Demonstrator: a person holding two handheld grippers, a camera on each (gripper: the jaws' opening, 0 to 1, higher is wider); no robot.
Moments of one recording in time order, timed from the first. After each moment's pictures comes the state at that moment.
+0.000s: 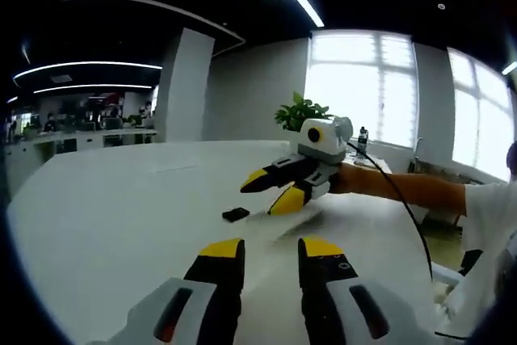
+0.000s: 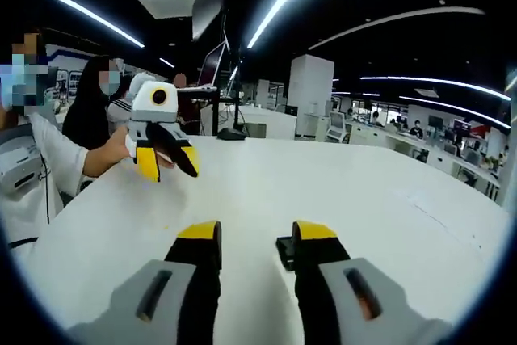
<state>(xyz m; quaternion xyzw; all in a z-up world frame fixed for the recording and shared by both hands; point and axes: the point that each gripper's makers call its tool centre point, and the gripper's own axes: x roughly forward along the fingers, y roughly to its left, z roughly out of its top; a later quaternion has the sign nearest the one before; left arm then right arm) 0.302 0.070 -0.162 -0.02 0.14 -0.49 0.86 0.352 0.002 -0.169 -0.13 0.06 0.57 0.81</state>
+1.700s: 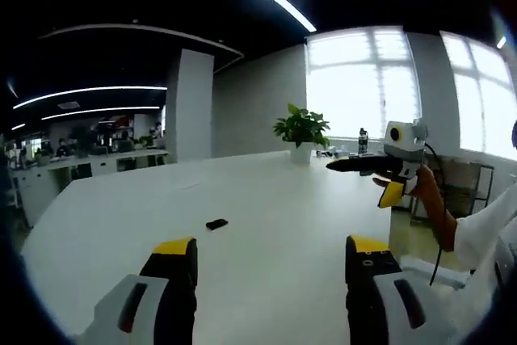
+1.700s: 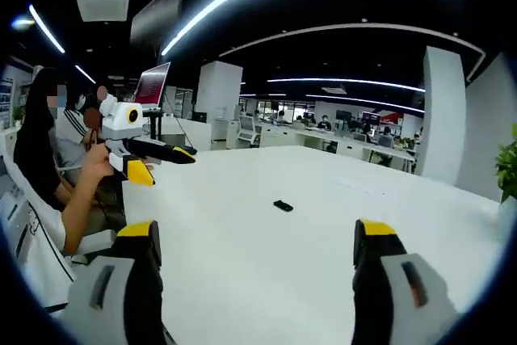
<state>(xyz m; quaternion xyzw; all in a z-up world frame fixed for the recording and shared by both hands) 0.211 0.083 -0.122 0.01 0.09 -0.46 0.88 0.195 -0.095 -0.108 -0.10 0.05 0.33 0.94</state>
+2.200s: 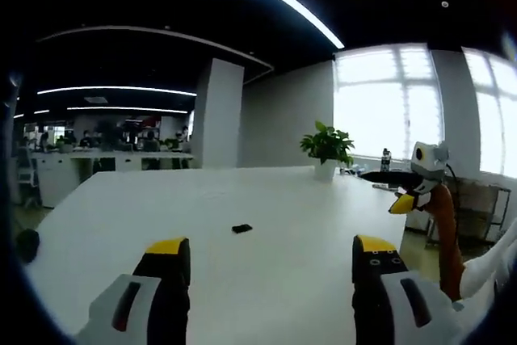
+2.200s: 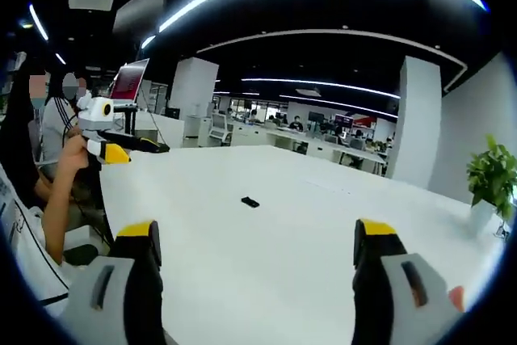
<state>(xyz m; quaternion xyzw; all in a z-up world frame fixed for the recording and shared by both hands) 0.218 0.119 -0.114 -0.04 0.08 -0.39 0.91 0.189 -0.133 -0.098 -0.13 0.05 0.24 0.96</state>
